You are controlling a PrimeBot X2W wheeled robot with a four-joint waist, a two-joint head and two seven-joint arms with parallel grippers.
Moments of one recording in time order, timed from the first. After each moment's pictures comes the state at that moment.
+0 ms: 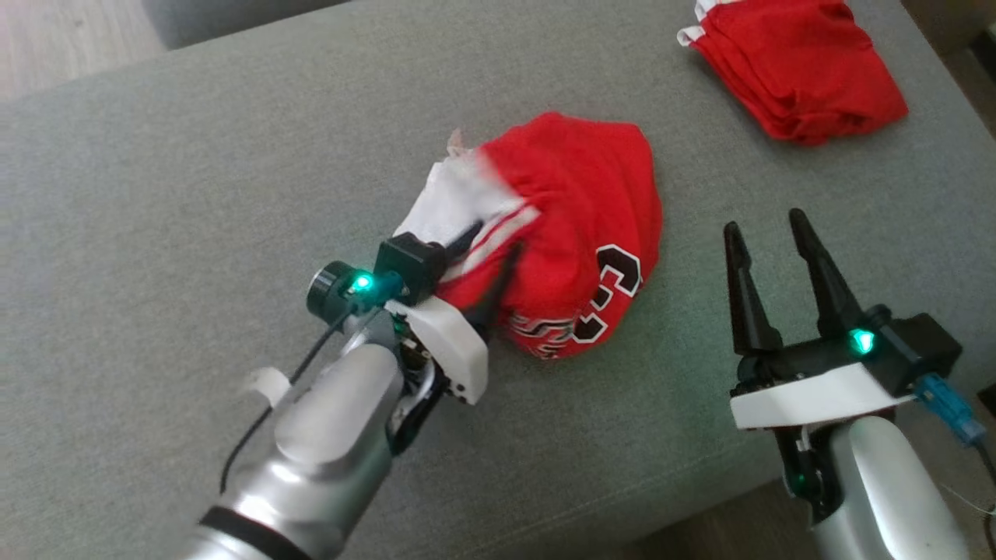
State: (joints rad) left arm -0.63 0.05 -0.78 0.73 -0.44 -0.07 -0.25; right arm -0.17 -0.10 0.17 0.15 0.21 0.12 -0.26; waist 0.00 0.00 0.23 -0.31
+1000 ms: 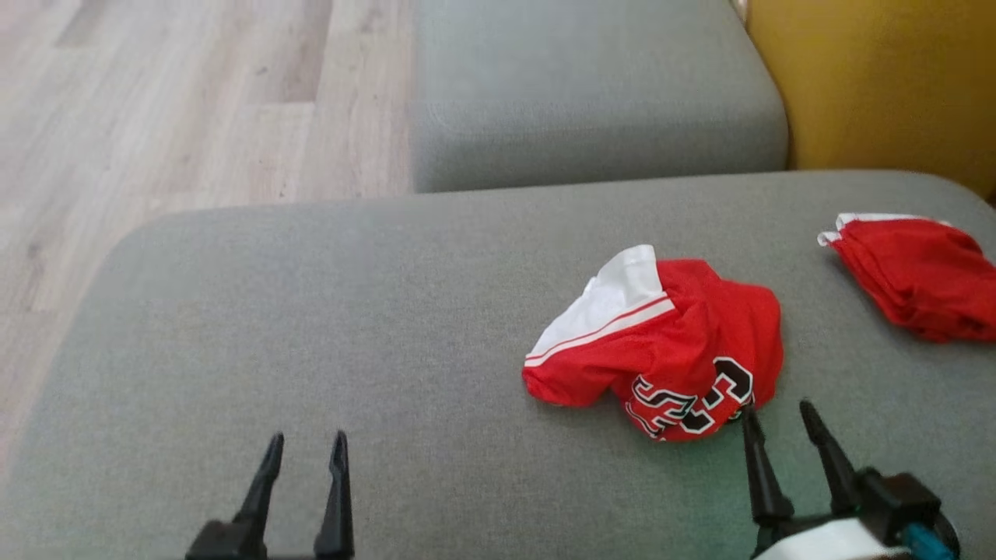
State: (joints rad) left arm 0.27 0.08 -0.24 -0.01 -0.16 0.12 -0.25; right arm 0.14 -0.06 0.07 0.24 0.16 0.12 -0.26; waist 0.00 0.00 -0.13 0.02
